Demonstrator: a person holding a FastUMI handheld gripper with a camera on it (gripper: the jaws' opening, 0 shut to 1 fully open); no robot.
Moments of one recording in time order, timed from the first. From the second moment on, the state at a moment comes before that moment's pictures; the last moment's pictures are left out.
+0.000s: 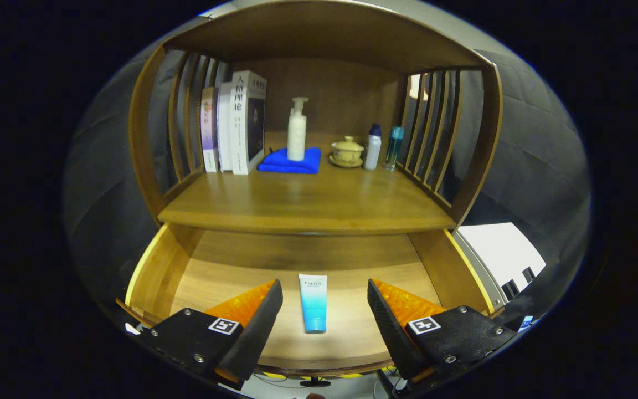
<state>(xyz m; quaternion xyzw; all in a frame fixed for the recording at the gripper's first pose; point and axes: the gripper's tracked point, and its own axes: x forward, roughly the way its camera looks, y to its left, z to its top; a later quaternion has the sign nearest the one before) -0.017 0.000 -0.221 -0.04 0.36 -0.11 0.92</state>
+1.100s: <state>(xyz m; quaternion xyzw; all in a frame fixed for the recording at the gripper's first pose) -0.004 0.013 -0.340 0.03 0.58 -0.14 0.80</state>
